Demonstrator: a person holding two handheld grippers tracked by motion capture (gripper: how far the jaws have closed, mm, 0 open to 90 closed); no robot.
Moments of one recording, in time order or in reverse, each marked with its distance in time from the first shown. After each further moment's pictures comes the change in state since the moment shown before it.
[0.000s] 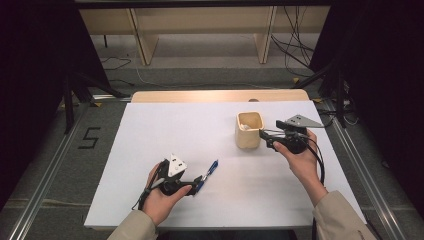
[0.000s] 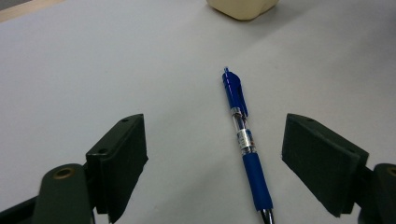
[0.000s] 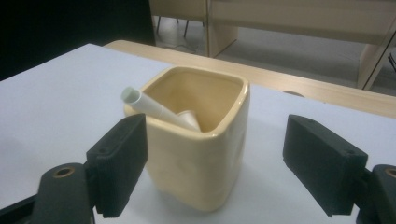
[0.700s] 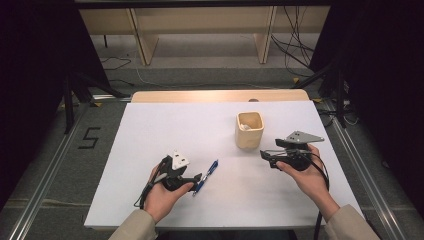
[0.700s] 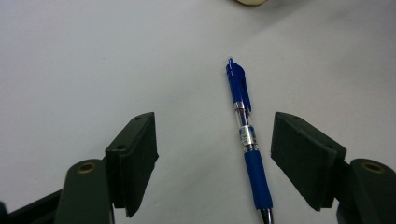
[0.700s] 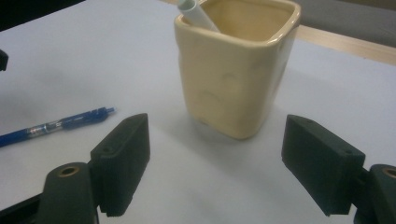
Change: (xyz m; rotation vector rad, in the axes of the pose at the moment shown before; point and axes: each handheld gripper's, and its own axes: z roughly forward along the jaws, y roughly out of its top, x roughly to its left) left arm 0.001 0.013 0.006 0.097 0.002 -0.030; right arm 0.014 -0.029 -0.024 0.150 0.096 -0.064
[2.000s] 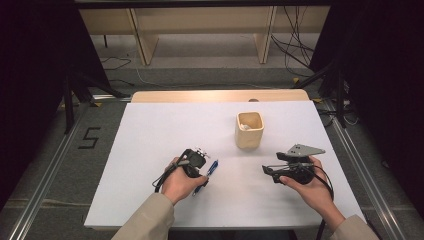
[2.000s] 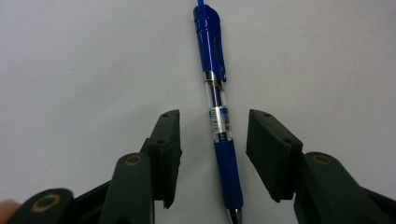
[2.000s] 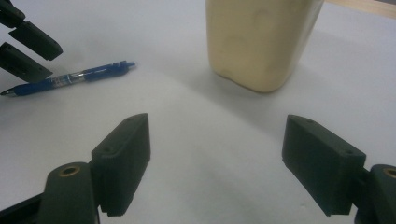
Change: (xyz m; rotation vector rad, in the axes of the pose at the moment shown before) left arm -0.018 0.039 0.044 0.418 -0.051 0.044; right arm 0.010 -0.028 -0.010 0.069 0.045 -0.021
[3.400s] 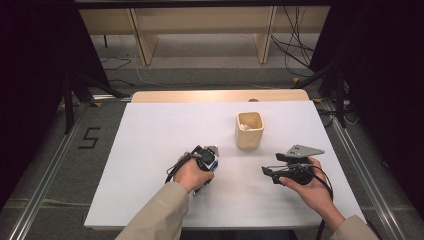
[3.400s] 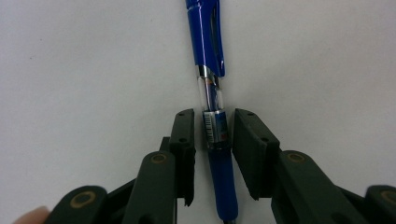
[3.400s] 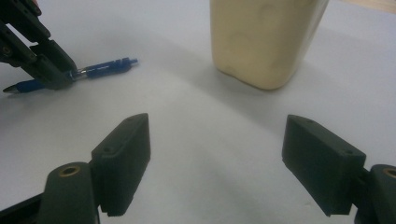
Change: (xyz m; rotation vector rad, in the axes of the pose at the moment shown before) left arm -0.005 0.027 0.021 0.230 0.003 -0.013; right arm 0.001 -0.001 0.001 0.004 0.010 0.001
